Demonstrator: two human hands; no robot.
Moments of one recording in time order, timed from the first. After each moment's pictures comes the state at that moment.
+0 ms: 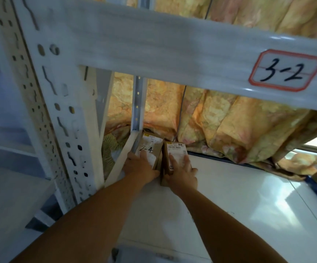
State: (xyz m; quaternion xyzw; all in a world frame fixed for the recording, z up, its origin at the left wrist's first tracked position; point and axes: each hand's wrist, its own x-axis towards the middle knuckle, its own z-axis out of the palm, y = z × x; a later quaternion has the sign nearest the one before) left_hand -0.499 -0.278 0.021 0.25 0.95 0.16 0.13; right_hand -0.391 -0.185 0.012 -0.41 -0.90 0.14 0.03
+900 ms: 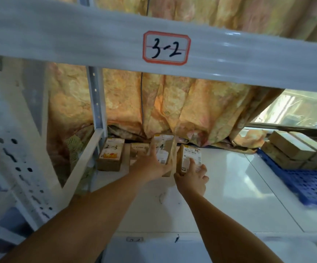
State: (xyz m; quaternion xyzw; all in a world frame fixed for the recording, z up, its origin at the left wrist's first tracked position) left_hand -0.393 -0.212 0.040 0.38 0.88 0.19 0.19; right_hand -0.269 -0.140 -0.008 -0.60 -0.76 0.20 0.15
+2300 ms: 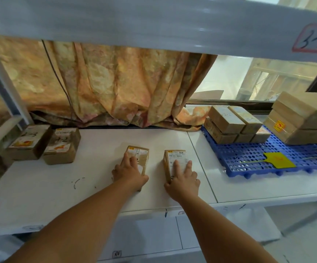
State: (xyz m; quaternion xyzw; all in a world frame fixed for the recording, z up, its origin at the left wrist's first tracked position) left_hand -0.185 -0.093 -0.017 0.39 0.91 0.01 0.16; right_hand -0.033 -0.018 -0.033 -0.54 -0.83 0.16 0.00
